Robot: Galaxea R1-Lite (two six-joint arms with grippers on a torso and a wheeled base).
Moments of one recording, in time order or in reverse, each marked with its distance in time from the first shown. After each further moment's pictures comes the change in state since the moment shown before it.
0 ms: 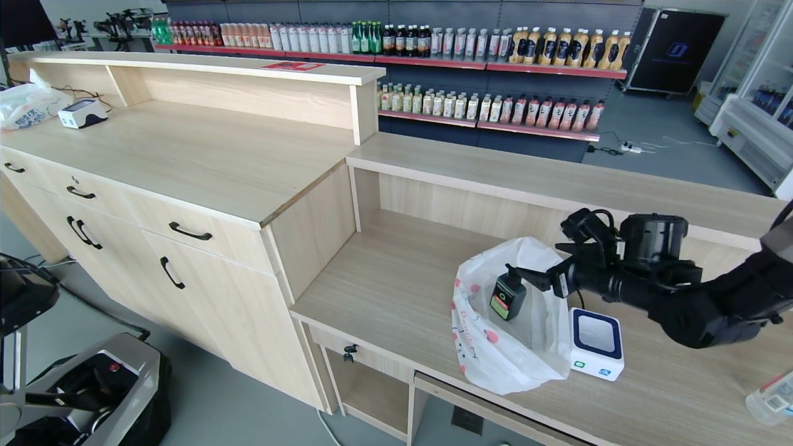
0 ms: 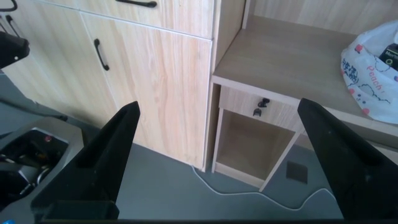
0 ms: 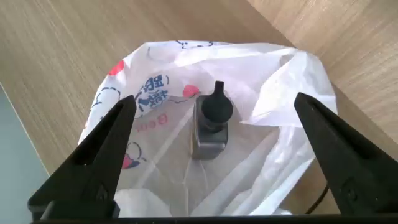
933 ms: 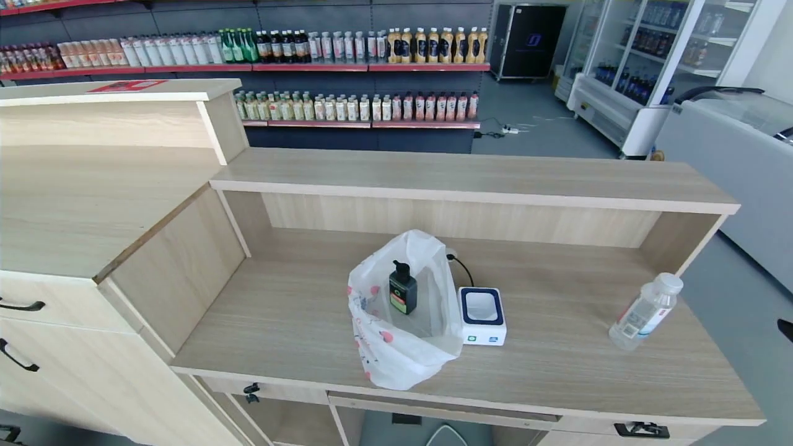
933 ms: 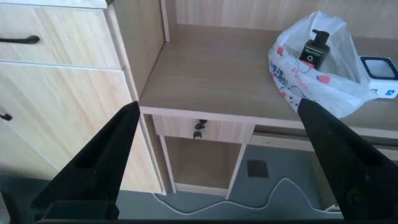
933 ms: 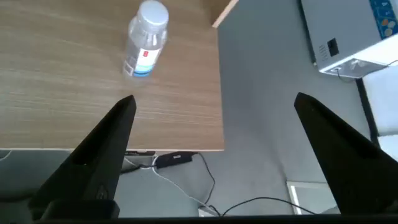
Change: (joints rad) left arm 0.000 0.000 0.000 0.000 0.000 0.000; right arm -0.737 -0.740 0.398 0.392 -0.076 -0.203
